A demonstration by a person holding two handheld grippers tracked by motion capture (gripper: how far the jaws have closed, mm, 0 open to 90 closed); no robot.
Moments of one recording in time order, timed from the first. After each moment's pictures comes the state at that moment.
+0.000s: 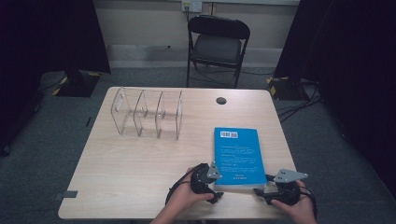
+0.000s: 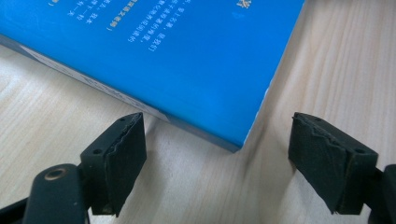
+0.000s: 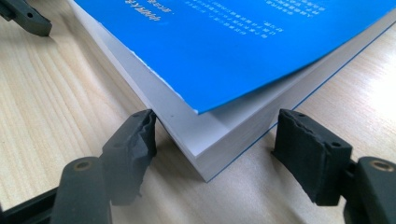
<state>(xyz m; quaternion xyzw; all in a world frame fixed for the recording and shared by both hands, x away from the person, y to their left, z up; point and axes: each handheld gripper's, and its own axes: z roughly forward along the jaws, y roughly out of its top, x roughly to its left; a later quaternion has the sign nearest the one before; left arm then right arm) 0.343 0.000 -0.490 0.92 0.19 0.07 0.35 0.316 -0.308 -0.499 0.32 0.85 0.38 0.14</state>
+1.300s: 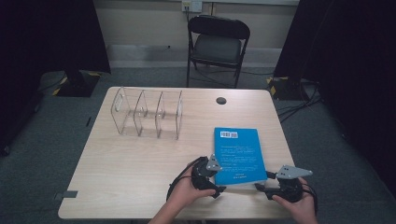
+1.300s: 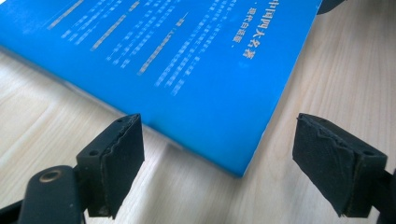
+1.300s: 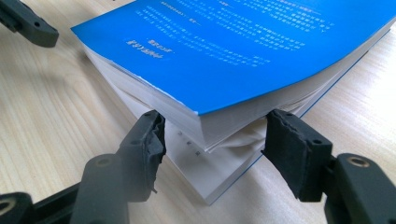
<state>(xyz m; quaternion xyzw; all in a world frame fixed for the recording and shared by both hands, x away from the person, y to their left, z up) 0.351 -0.003 -0.461 0.91 0.20 0.06 0.35 0.316 -0.304 -0.475 0.33 0.84 0.40 0.15</state>
